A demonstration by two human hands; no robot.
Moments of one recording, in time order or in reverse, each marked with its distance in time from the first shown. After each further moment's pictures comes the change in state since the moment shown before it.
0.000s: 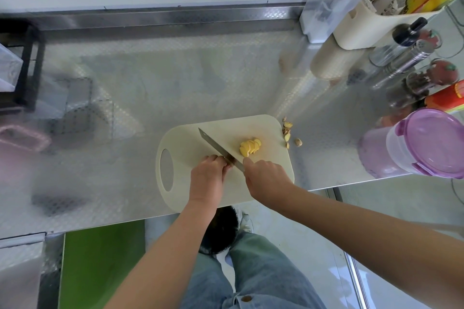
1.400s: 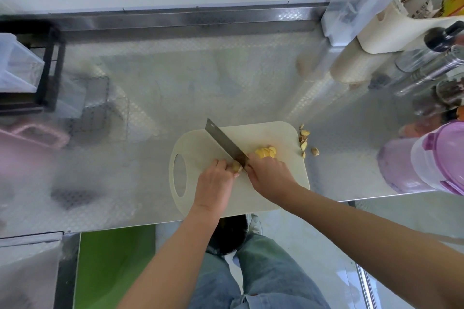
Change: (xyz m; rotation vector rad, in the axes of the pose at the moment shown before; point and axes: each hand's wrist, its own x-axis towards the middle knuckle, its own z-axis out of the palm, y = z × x) left_hand 0.007 -0.013 -0.007 0.328 -0.031 0.153; right_hand 0.038 -0.001 0.004 0.186 0.079 -0.024
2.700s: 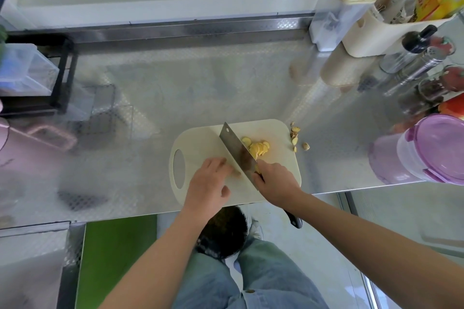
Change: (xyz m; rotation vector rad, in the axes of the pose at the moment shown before) left_hand -0.036 -0.002 -0.013 -0.204 -0.068 0.002; right_hand -0.045 0.012 0.005 0.129 0.002 0.107
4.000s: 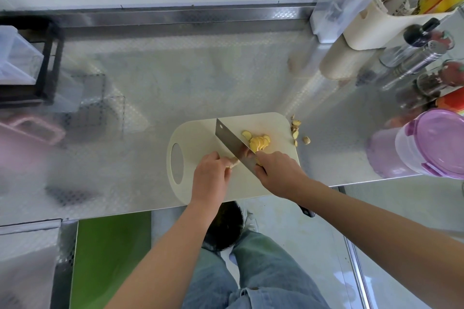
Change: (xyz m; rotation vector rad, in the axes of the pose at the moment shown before) left_hand 0.014 0.014 -0.001 -0.157 0.025 -0.240; right_hand -0.002 -0.012 -0.023 -0.132 -0.047 -0.055
